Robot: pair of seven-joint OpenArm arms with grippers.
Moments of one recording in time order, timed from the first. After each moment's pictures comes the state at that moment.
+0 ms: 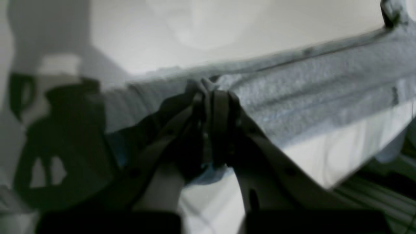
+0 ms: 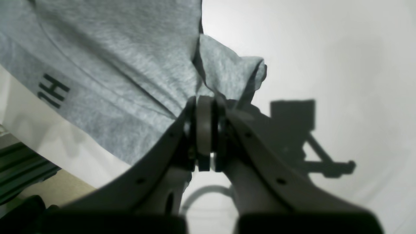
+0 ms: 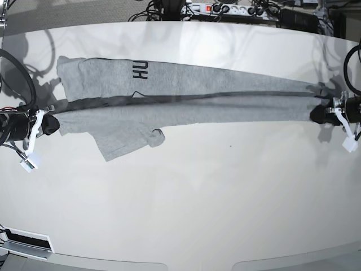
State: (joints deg) left arm -10.7 -44.6 5.1 46.2 -62.5 -43.8 49.0; right arm 5.5 33.5 5.8 79.8 45.2 40.5 -69.5
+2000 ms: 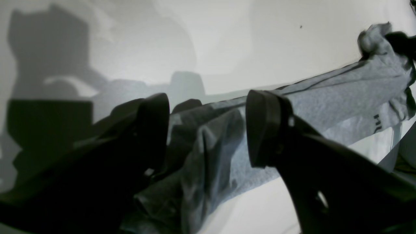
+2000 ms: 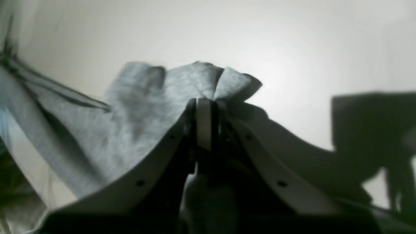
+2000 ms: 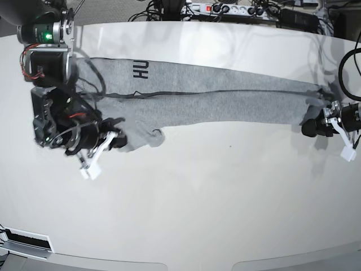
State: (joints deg) left arm -12.1 -42.7 5.1 46.2 -64.2 -43.7 46.8; right arm 18.7 11.0 5.9 52.6 34.1 40.2 -54.0
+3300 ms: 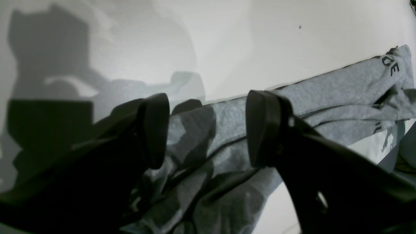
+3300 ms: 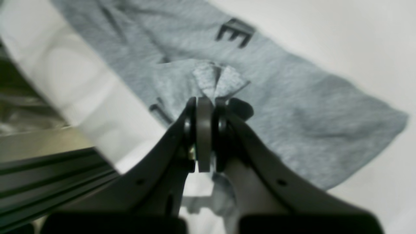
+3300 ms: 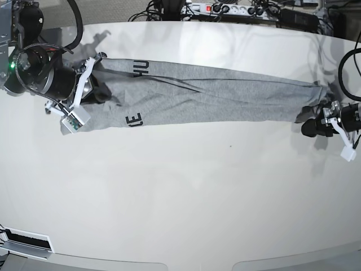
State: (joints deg) left arm -12.1 -42.7 5.1 46.2 -64.2 -43.7 46.8; right arm -15.6 19.5 5.9 108.7 34.5 39.5 -59.4
